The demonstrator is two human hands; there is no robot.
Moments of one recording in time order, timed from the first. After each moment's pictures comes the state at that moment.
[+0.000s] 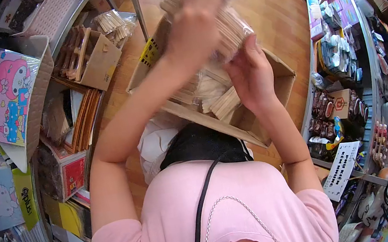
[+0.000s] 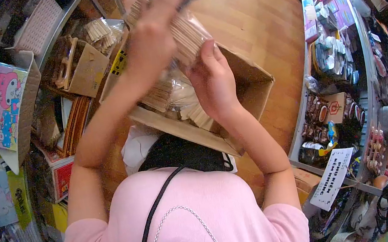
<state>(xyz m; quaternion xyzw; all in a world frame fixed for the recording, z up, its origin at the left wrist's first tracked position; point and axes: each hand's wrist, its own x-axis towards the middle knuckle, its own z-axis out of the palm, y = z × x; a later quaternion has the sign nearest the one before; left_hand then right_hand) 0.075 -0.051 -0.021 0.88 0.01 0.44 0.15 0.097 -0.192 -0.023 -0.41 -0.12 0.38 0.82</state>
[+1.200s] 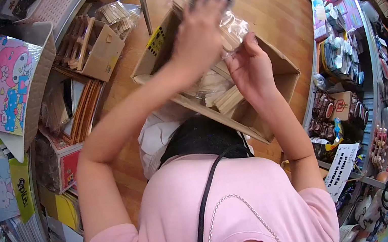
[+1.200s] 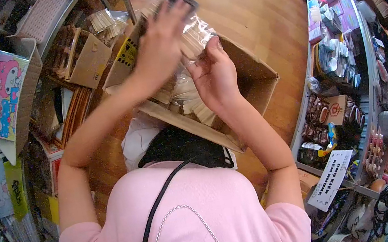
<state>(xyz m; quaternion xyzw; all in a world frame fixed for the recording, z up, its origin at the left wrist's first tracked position) 0.065 -0.055 -0.056 0.89 0.08 0.39 0.24 0.099 -0.181 -0.035 -0.37 -0.05 0.41 0.83</state>
